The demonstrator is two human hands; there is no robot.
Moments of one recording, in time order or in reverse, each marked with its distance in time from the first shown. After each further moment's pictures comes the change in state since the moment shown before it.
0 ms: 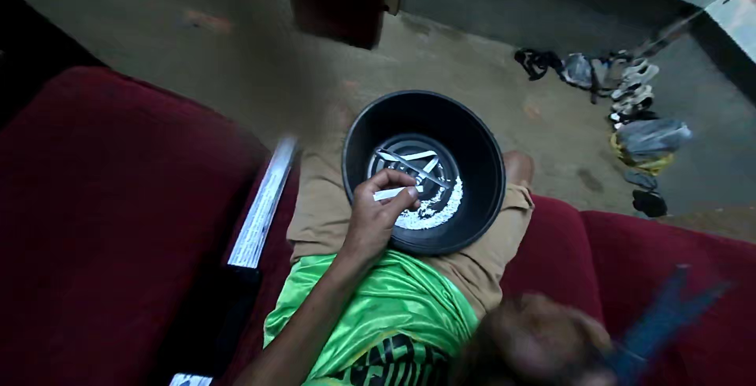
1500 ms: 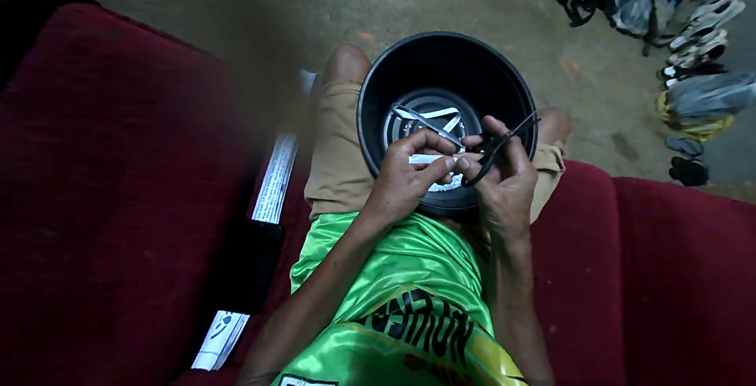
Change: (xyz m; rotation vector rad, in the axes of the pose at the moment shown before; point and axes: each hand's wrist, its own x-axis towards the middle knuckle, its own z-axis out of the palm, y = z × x) left_hand -0.009 0.008 0.002 0.179 -0.235 0.024; right_hand 0.044 0.110 -0.050 -0.315 0.563 0.019
